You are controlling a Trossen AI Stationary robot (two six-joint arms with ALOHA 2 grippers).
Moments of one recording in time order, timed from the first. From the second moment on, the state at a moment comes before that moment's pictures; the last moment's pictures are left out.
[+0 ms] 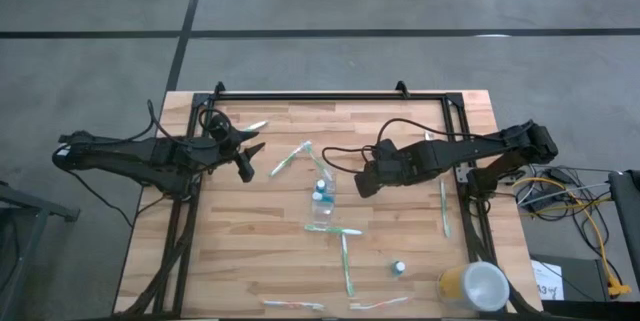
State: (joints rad) left arm -0.10 0.74 0.71 -0.39 -0.66 -0.21; right arm 0.15 1.51 1.30 -1.06 0.34 1.25
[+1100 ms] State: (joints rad) left arm -0.10 0.74 0.71 -0.39 -0.65 -0.21; right arm 0.14 1.53 1.11 -0.90 0.32 1.39
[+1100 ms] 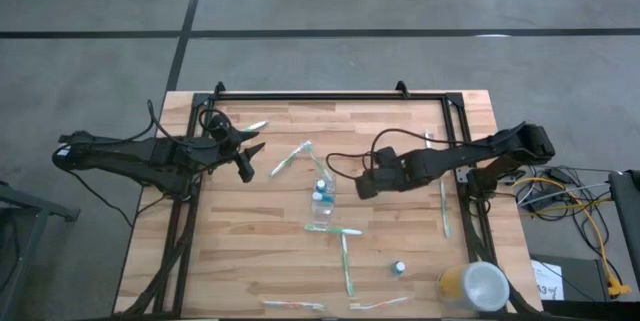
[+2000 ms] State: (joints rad) left arm -0.10 0.74 0.71 -0.39 -0.65 -0.21; right arm 0.14 1.53 1.01 -0.79 0.33 1.39
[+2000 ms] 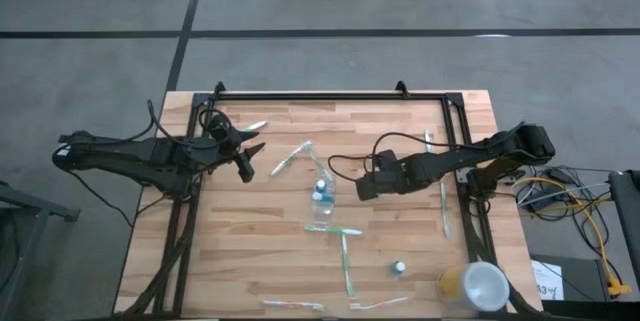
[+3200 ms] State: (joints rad) left arm -0.10 0.74 0.71 -0.39 -0.65 -0.21; right arm 0.14 1.51 1.02 -0.79 0.35 1.36
